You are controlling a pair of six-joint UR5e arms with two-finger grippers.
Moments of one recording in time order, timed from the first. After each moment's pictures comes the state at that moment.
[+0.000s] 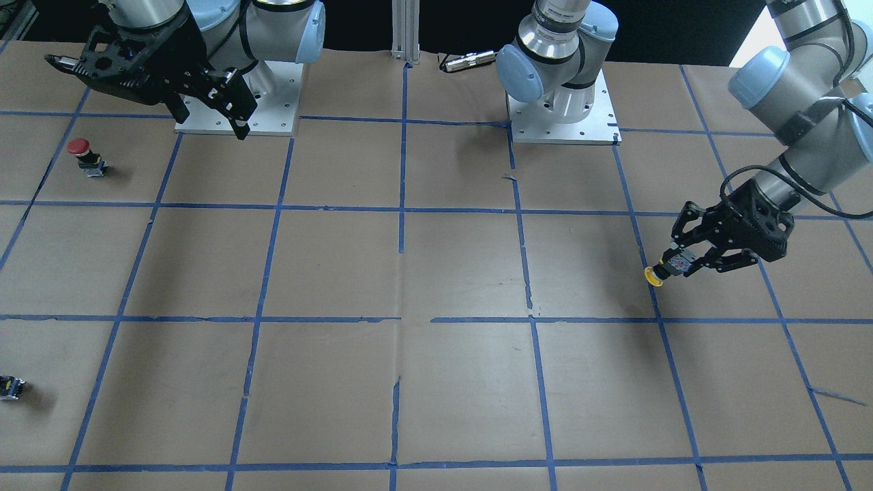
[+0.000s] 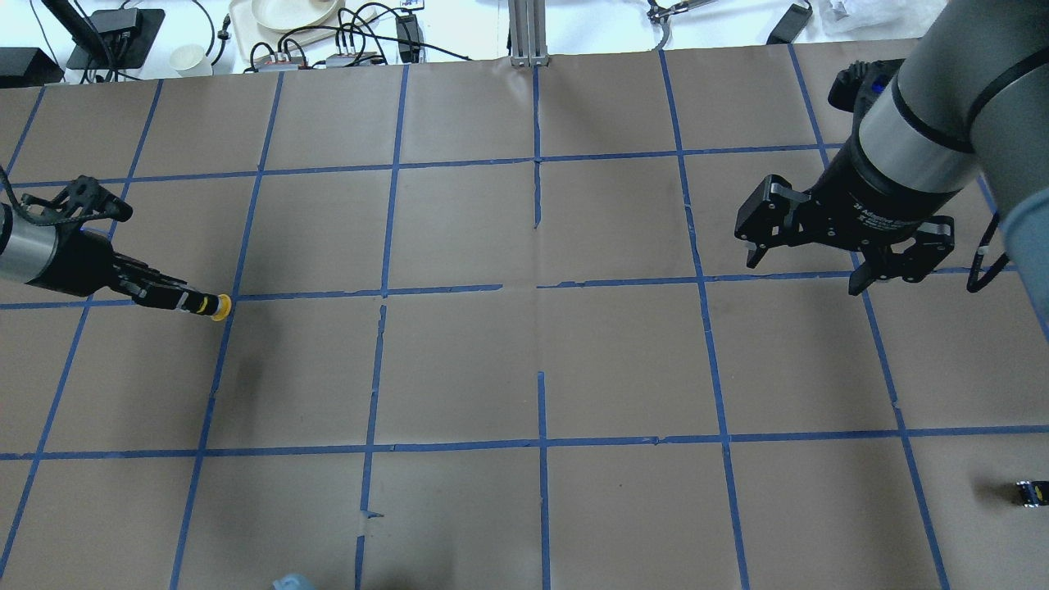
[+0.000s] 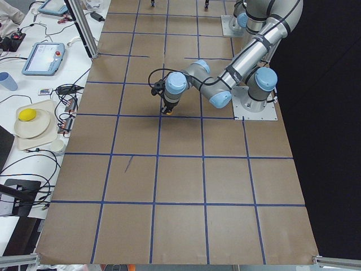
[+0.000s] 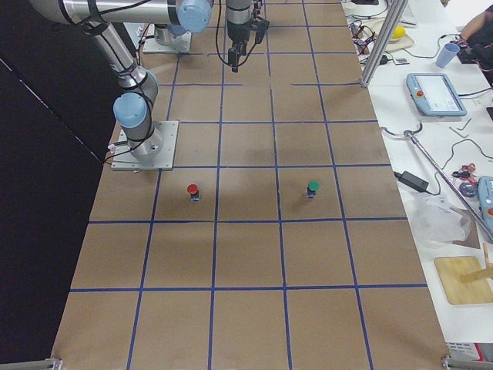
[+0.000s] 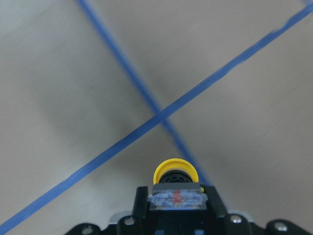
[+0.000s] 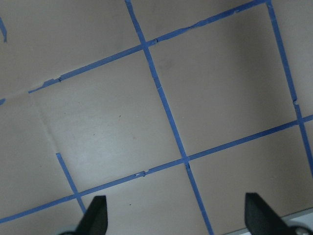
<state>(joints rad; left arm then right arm) -0.97 -1.67 -2.00 -1.19 1.15 1.17 1.52 -1.79 1.79 -1.57 -1.50 0.32</state>
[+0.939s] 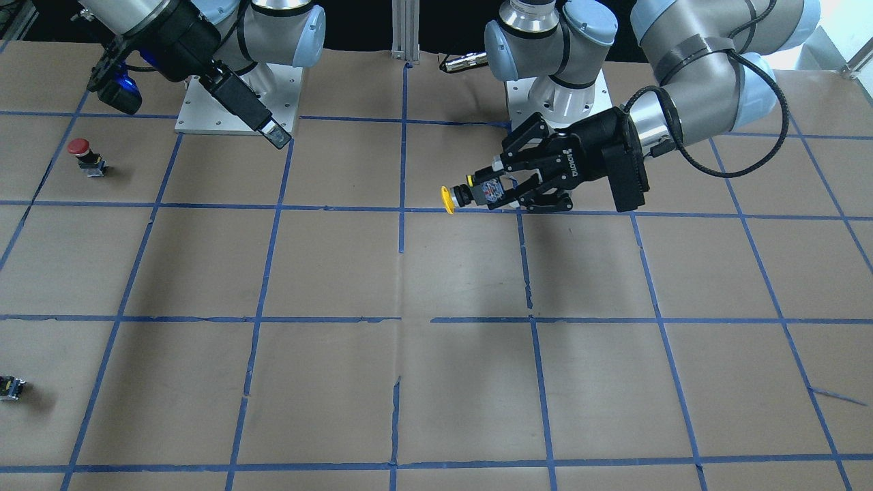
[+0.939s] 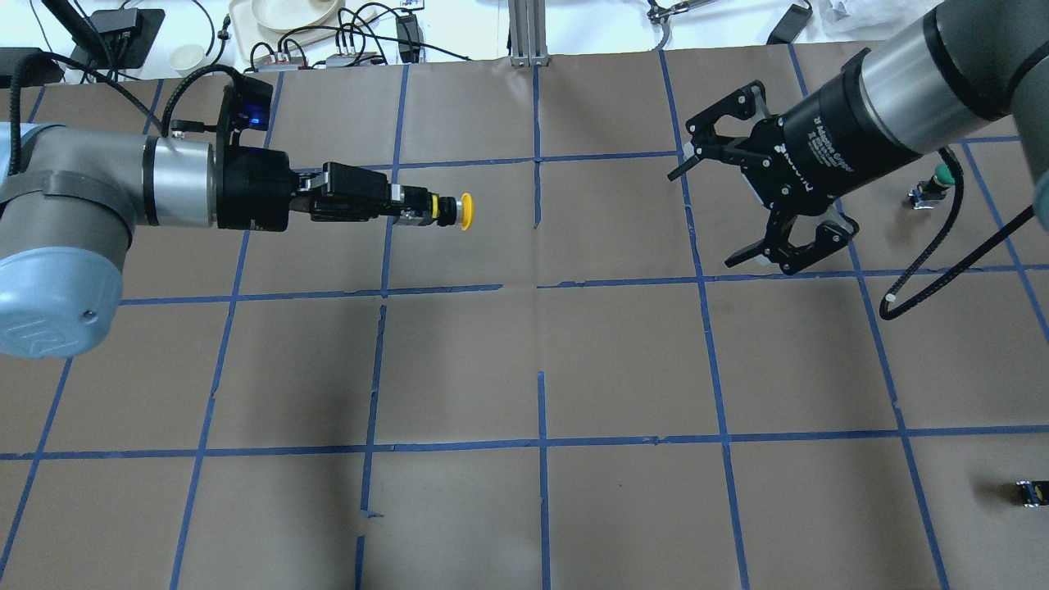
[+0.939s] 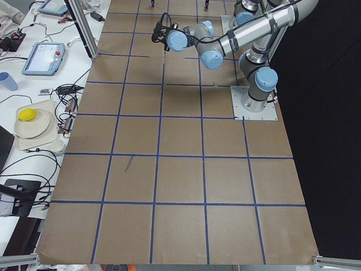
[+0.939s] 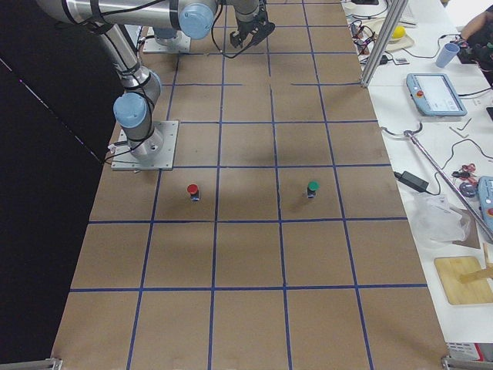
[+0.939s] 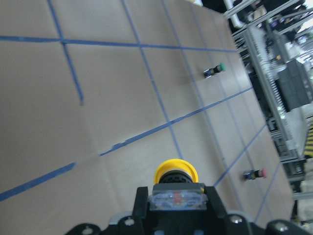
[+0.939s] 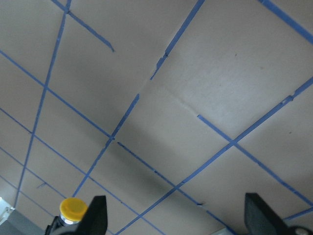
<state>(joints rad) -1.35 -1.51 -2.00 -1.36 0.39 0.55 1.44 -1.77 1.78 -1.61 -0.98 0.82</state>
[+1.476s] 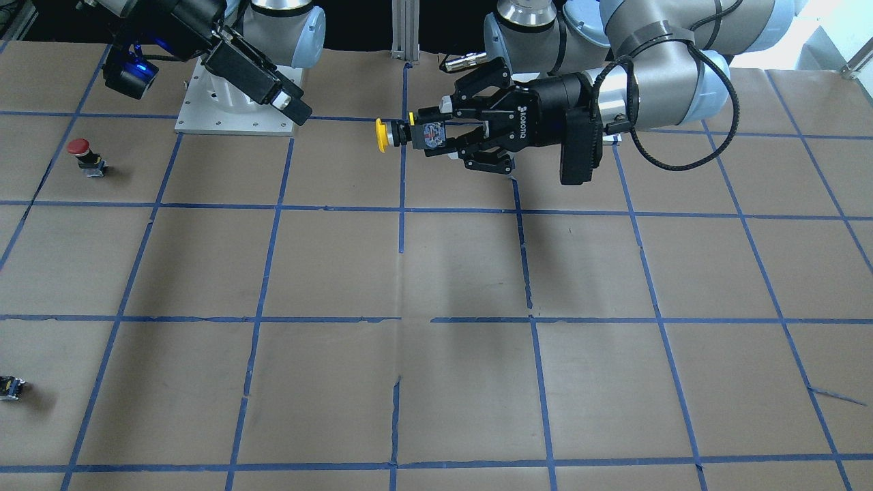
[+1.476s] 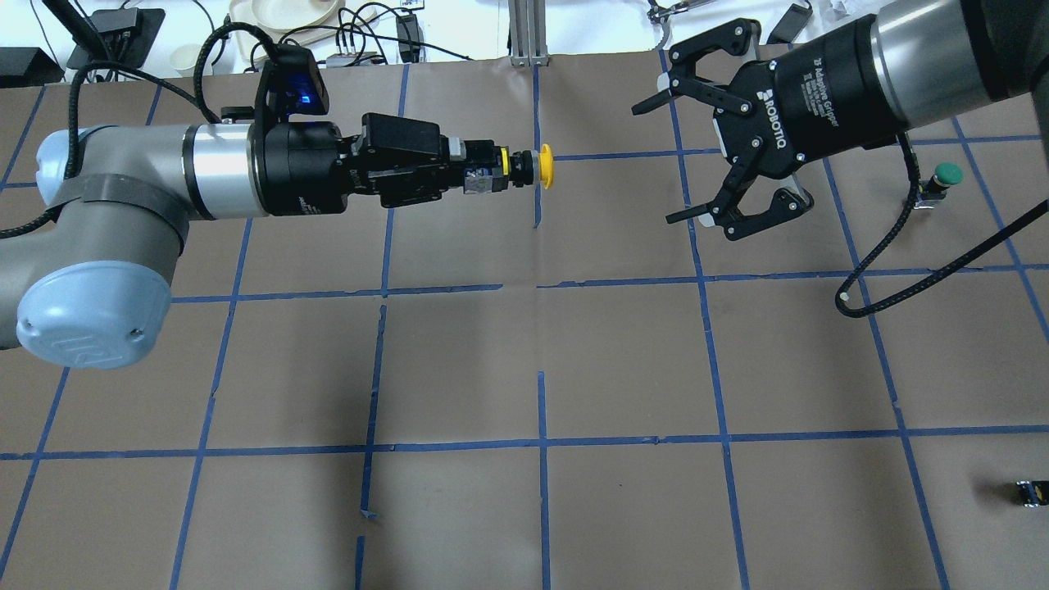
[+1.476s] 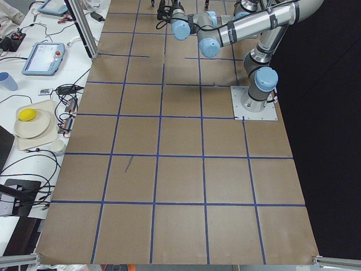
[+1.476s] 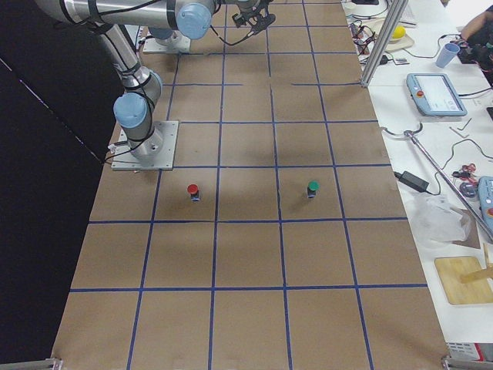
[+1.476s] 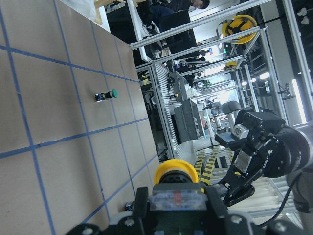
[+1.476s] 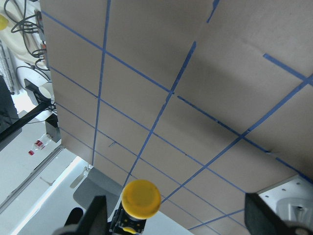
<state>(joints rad) -1.46 -1.51 -2.00 -1.35 0.13 0.40 1.43 -1.78 1.78 -1.68 -0.71 0.99</state>
